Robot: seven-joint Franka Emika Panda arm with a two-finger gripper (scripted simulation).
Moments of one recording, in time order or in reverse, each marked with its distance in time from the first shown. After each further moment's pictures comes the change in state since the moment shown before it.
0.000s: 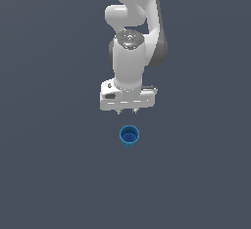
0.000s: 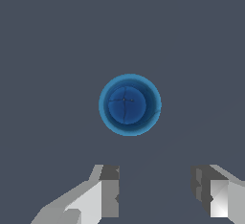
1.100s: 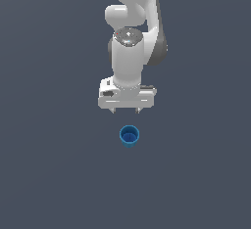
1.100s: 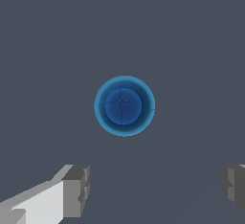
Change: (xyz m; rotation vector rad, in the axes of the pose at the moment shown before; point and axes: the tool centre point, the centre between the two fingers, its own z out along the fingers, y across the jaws) arm -0.001 0.004 -0.004 -0.005 0.010 0.069
